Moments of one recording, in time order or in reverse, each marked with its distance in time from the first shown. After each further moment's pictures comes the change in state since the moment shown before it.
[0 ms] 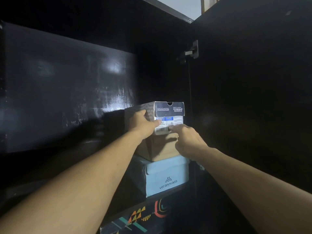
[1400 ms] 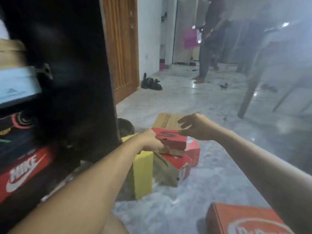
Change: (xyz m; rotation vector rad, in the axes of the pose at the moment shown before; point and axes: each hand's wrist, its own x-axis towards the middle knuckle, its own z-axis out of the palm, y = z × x) left_hand -0.460 0.171 0.159 0.096 -1.424 -0.031; right_hand -0.477 0.174 -0.256 -0.208 -0.267 0.747
